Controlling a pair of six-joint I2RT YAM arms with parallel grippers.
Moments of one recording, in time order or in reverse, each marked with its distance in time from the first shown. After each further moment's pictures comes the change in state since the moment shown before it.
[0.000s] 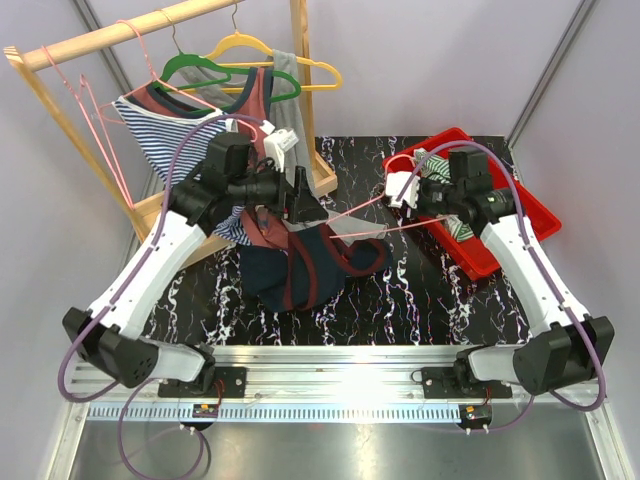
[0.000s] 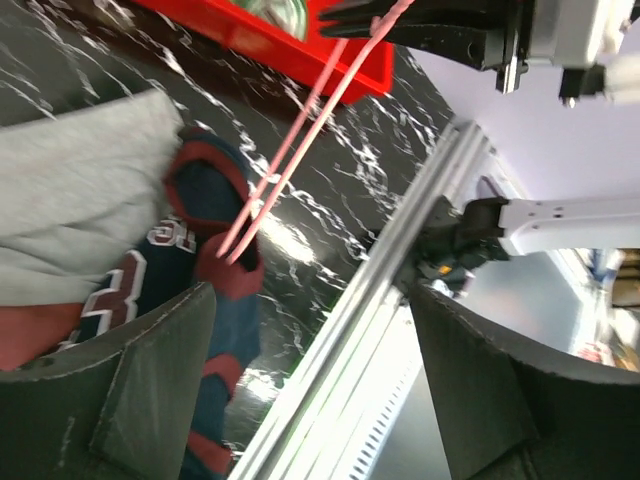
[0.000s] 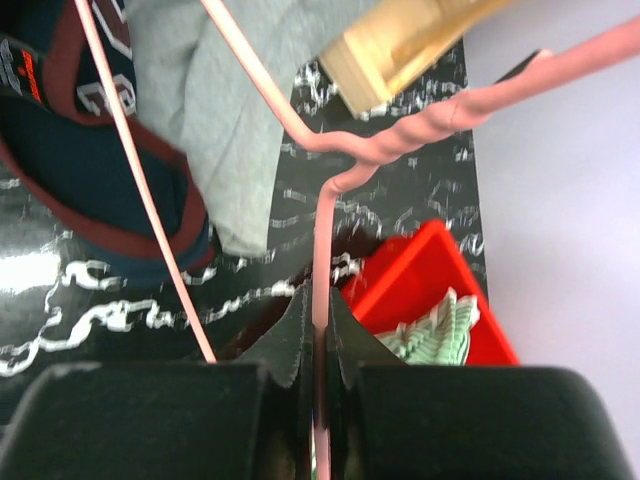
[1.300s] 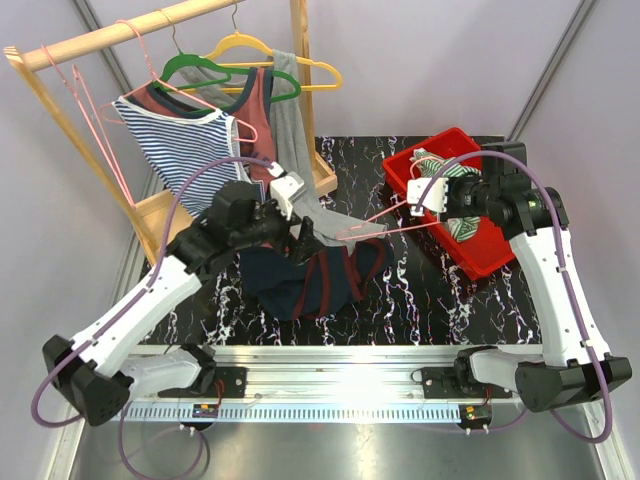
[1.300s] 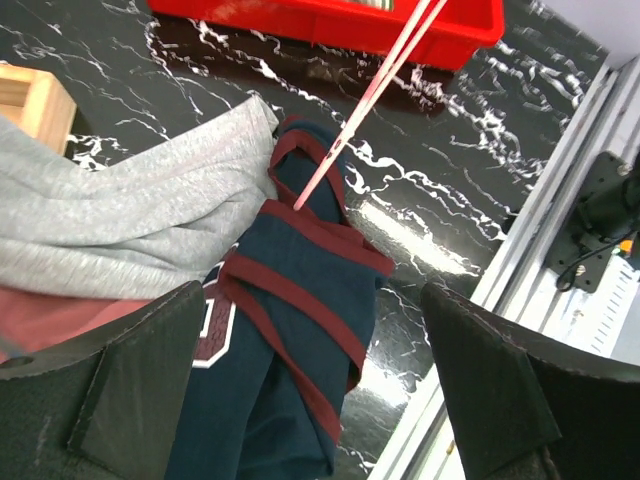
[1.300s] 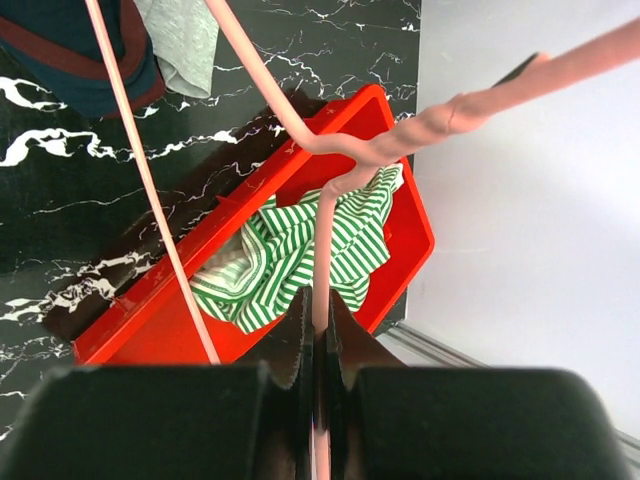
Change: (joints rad) left arm -0.142 -0.269 -0.374 0.211 -0.314 0.278; right arm -0.091 -0.097 0.203 -0.359 0.227 -0.246
